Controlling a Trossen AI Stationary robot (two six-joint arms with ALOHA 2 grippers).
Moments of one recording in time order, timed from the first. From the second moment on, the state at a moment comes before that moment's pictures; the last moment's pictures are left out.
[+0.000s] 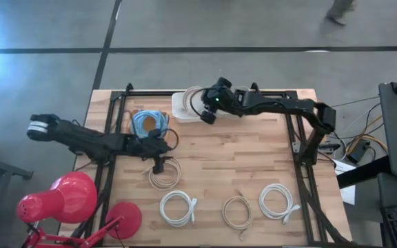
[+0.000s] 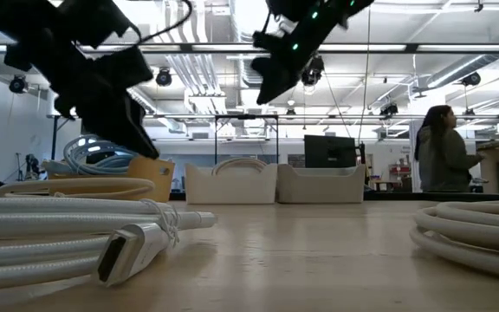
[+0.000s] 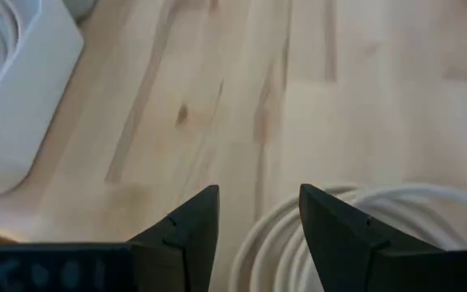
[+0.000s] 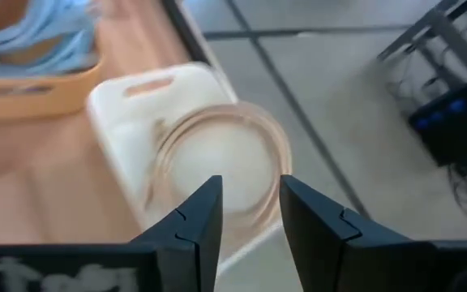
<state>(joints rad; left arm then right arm) -0.07 1.13 0.47 -0.05 -0.21 -0.10 -0.29 1.74 1.46 -0.41 0.41 -0.12</state>
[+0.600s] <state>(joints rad) -0.10 1.22 0.49 -0.17 -0.14 -0.13 -0.19 1.37 0.98 -0.31 0.10 0.04</state>
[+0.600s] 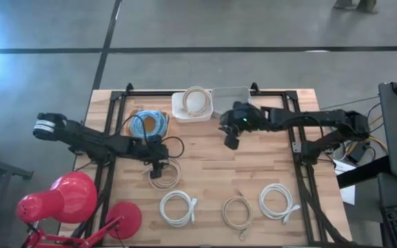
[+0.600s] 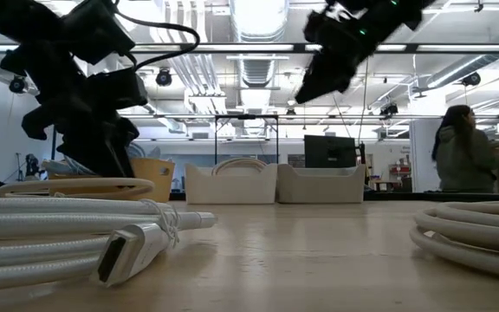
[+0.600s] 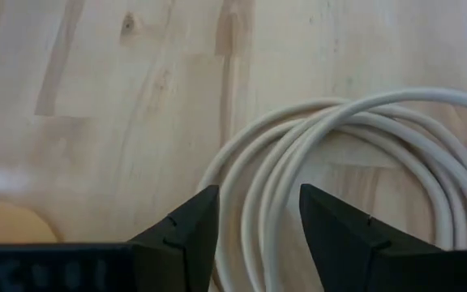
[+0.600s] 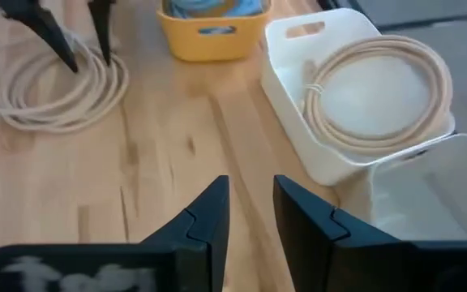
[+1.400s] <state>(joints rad) -0.11 1.43 0.49 -0.10 -0.25 -0.18 -0.19 1.21 0.67 -0.07 0.10 0.15</state>
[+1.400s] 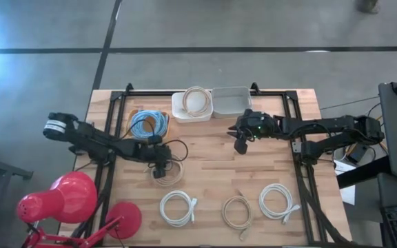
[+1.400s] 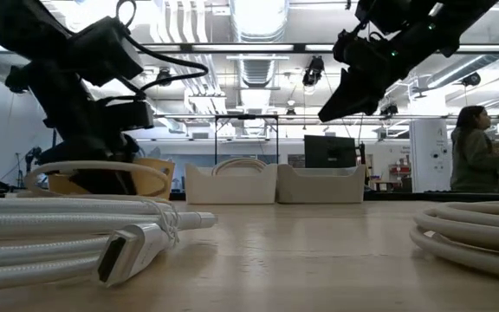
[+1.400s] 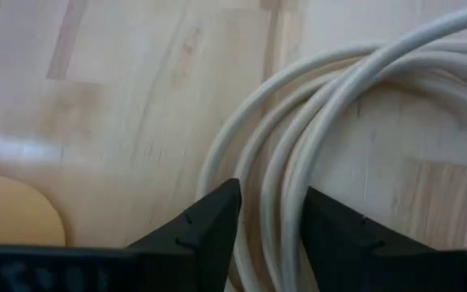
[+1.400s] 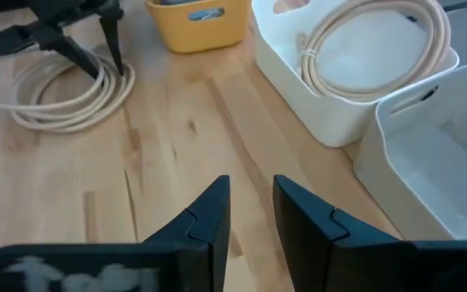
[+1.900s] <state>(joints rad) -0.12 1.43 0.67 -0.01 -0.55 -0.14 -0.19 1.21 0.68 -0.07 0.10 0.10</state>
